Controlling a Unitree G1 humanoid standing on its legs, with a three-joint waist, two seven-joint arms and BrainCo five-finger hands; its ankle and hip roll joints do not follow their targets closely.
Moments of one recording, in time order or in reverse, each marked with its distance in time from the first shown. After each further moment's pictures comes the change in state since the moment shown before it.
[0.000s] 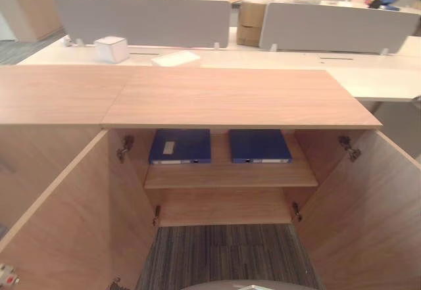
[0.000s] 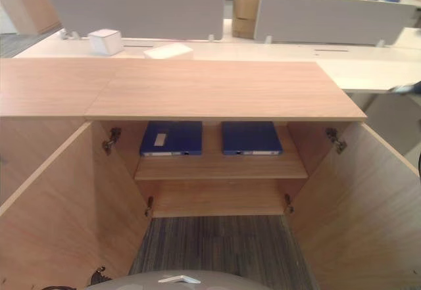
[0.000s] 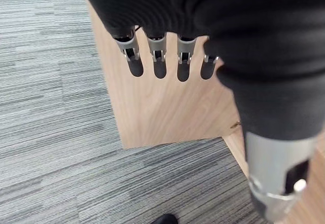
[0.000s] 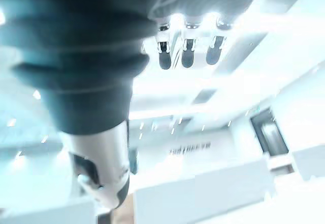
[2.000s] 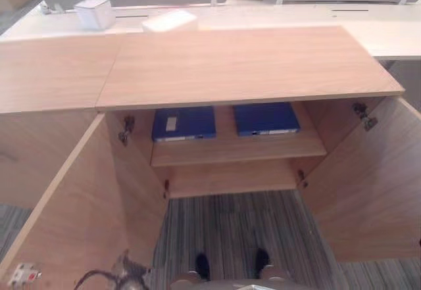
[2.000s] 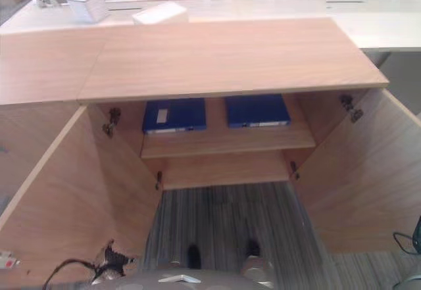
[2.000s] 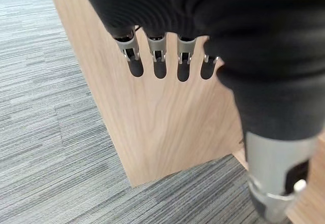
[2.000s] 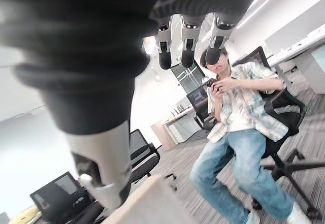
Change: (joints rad) left arm -0.110 -0.003 -0.207 -0.039 -0.098 0.046 0.230; right arm -0.562 0.229 0.043 1.360 0.295 0.394 -0.780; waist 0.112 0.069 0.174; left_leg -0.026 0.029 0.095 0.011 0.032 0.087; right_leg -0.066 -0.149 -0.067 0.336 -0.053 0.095
